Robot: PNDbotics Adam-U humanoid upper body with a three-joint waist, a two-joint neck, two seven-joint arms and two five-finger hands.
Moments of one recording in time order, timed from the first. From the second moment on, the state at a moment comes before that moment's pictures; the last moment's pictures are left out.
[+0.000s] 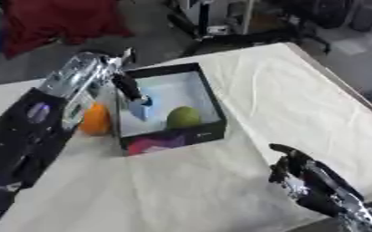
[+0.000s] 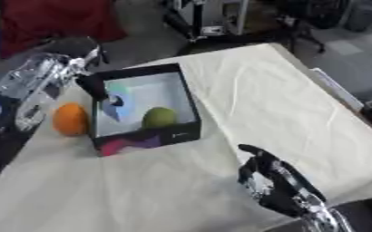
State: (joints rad) left arm -0.87 0.23 -0.44 -1.17 -1.14 0.51 -0.57; right arm 0.09 -0.21 0.12 -1.72 0.09 -0.21 0.40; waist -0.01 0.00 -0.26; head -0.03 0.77
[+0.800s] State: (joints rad) left arm -0.89 0.42 -0.32 -1.20 -1.07 0.55 -0.61; right arm 0.09 -0.21 0.12 -1.72 0.09 -0.21 0.40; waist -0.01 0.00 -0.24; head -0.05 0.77
